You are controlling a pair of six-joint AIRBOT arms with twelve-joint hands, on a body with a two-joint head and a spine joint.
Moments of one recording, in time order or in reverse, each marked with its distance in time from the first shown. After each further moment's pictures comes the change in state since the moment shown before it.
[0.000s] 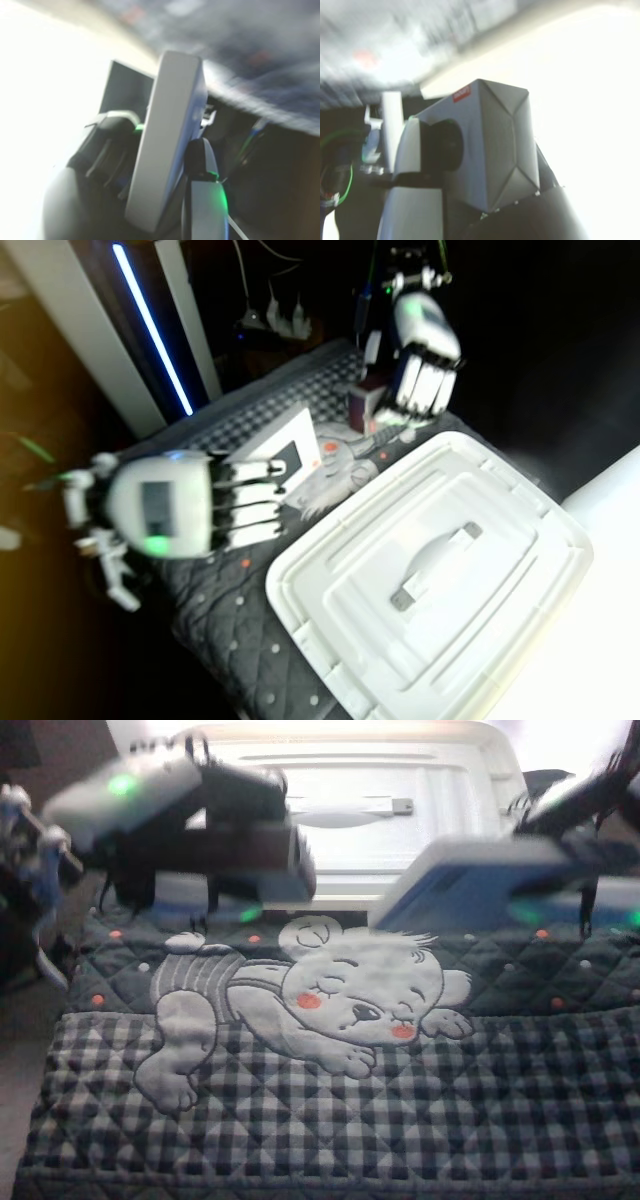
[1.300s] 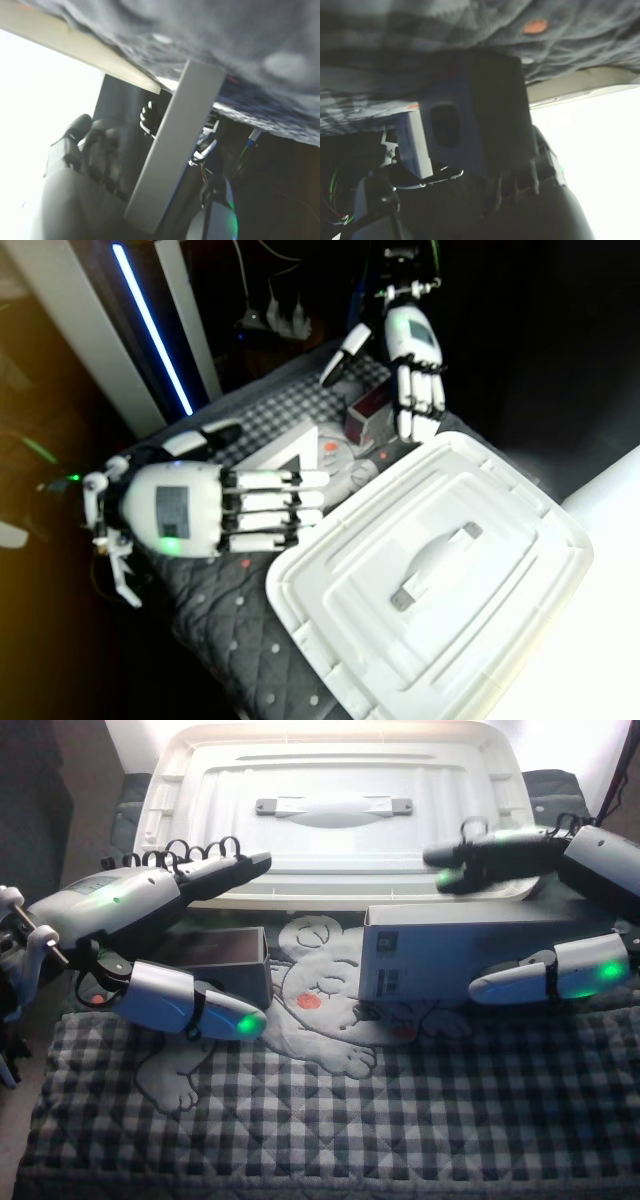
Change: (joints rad) left arm 0.214 0.029 -0.067 -0.087 0.097 0.018; right arm -0.048 -0.050 -0.011 -0.108 -0.128 0.061
